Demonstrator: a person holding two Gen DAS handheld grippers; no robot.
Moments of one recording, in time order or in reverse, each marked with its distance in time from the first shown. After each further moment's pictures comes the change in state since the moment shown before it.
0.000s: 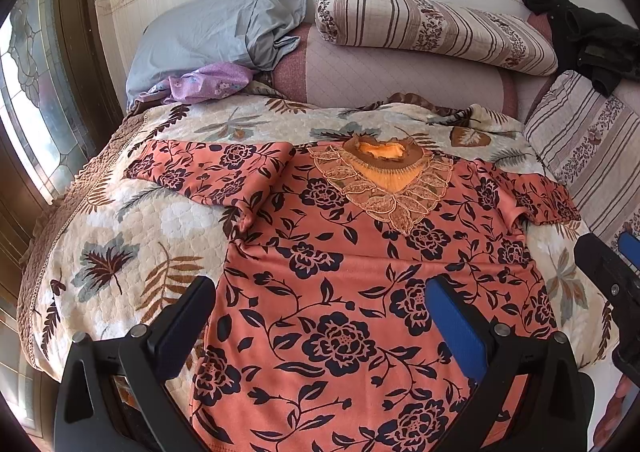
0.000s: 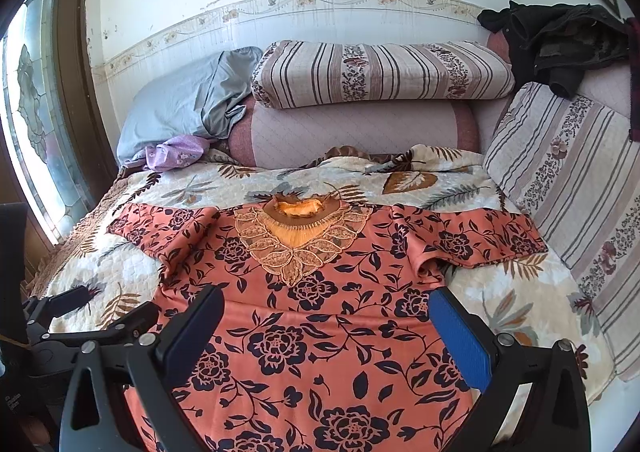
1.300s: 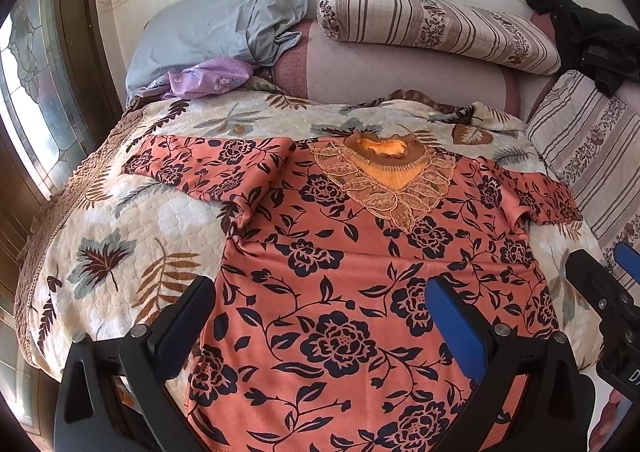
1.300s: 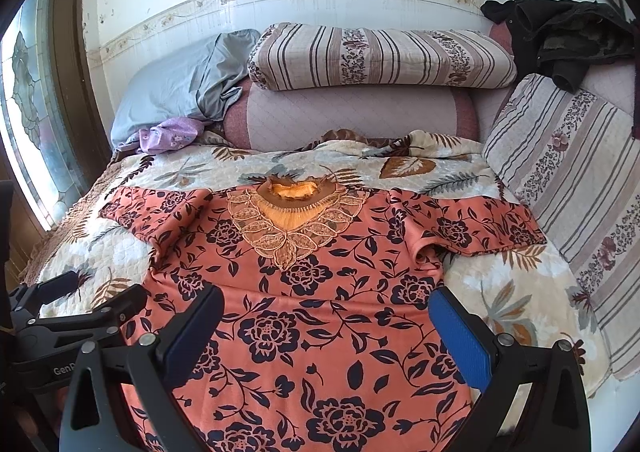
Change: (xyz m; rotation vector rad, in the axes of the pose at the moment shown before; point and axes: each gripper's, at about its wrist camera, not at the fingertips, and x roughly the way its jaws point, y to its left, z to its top) left arm 0.010 -0.001 -0.003 -0.008 0.012 0.000; right arm 0.013 -0.002 -0.007 -0.011 0.048 -0.015
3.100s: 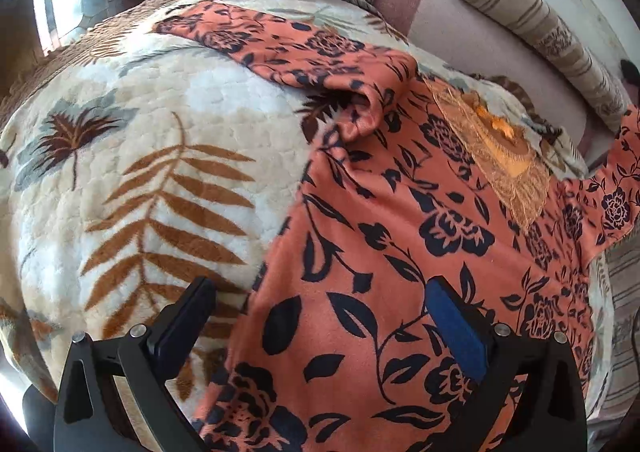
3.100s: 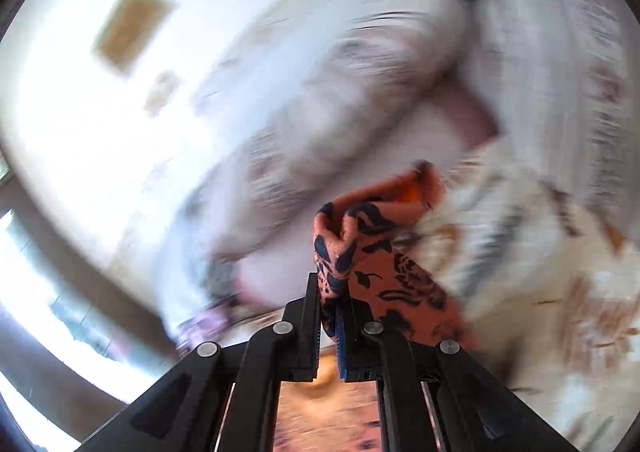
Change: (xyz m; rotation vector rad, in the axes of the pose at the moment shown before) left arm 0.119 0.123 -0.051 -0.363 0.147 -0.021; right arm 0.122 -0.178 0.200 0.518 -0.160 0.511
